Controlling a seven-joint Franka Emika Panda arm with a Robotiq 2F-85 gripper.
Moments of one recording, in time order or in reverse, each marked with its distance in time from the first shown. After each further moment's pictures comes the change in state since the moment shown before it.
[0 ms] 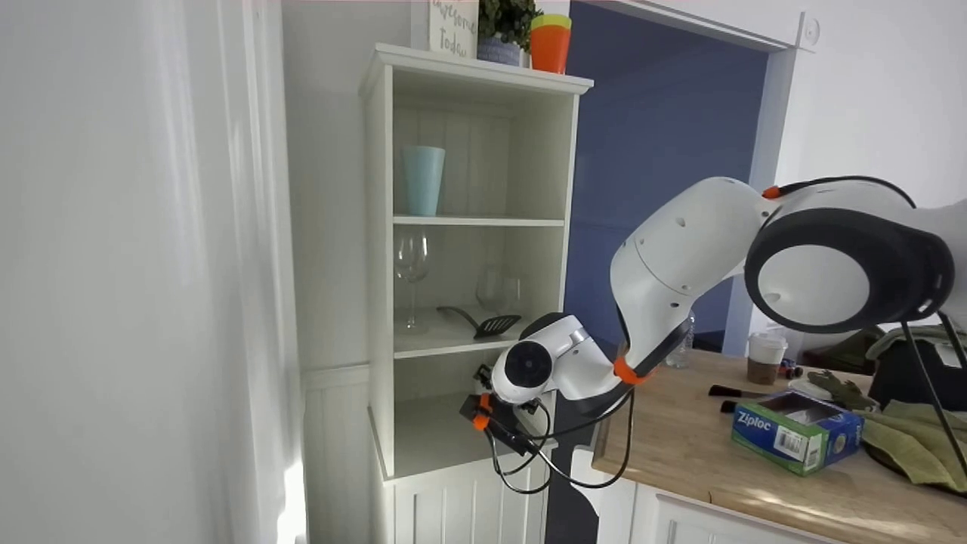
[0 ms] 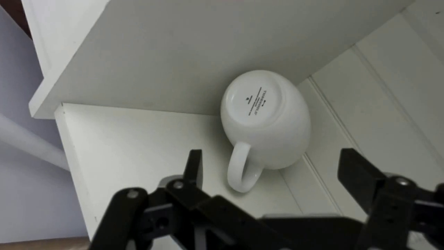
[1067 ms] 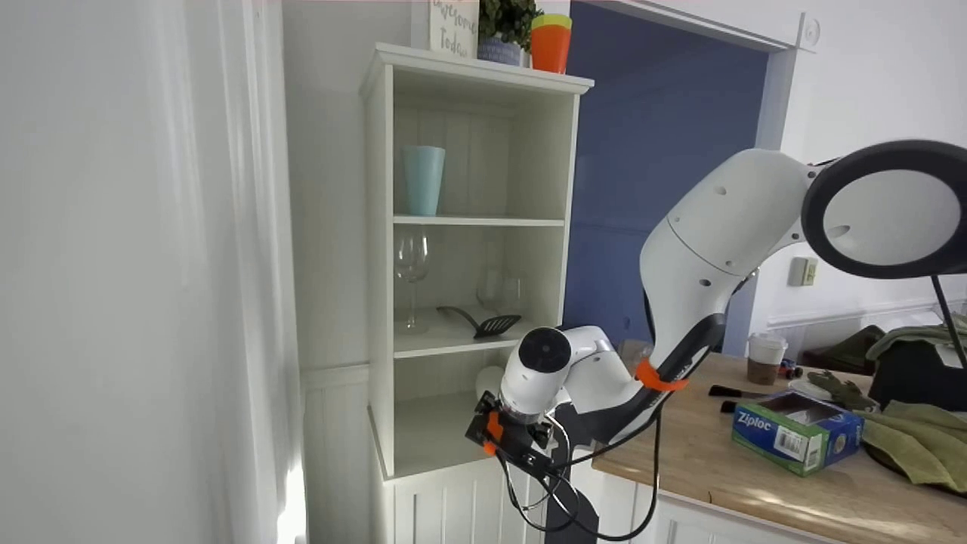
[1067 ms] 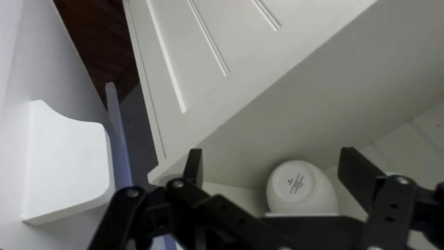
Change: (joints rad) arm -0.055 -0.171 0.146 -0.263 0.262 0.066 -0.308
